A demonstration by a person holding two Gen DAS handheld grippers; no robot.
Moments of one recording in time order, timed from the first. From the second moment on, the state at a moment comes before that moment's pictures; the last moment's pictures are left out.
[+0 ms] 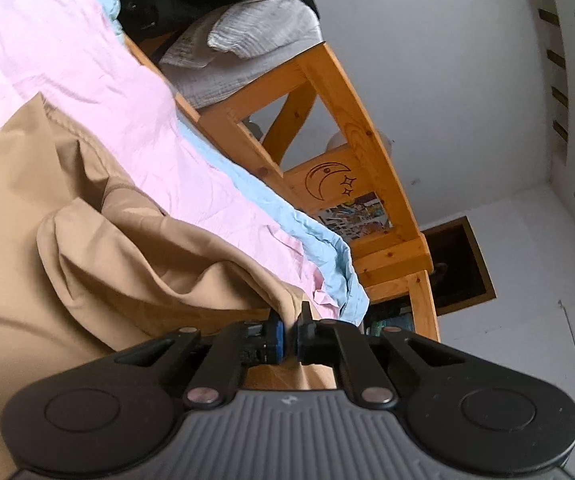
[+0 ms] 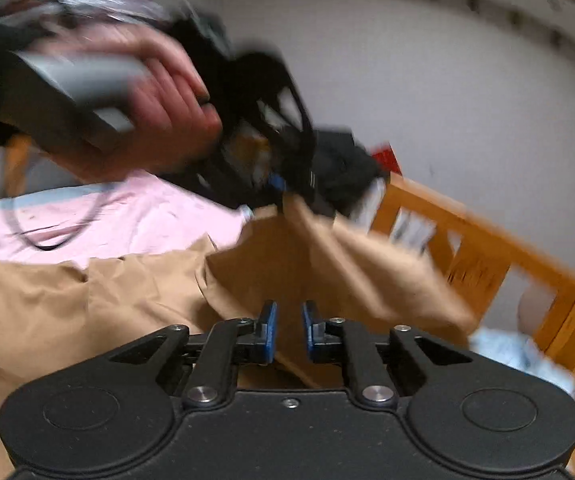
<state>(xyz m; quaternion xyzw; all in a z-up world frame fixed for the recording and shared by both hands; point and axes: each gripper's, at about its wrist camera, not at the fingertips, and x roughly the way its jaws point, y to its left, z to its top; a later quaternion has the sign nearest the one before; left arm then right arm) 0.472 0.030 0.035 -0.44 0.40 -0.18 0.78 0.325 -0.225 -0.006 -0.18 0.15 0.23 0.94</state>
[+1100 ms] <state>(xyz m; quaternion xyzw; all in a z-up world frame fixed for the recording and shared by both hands) 0.371 0.052 -0.045 -0.23 0.47 -0.31 0.79 0.396 -0.353 -0.120 -0.55 0.22 0.08 0.80</state>
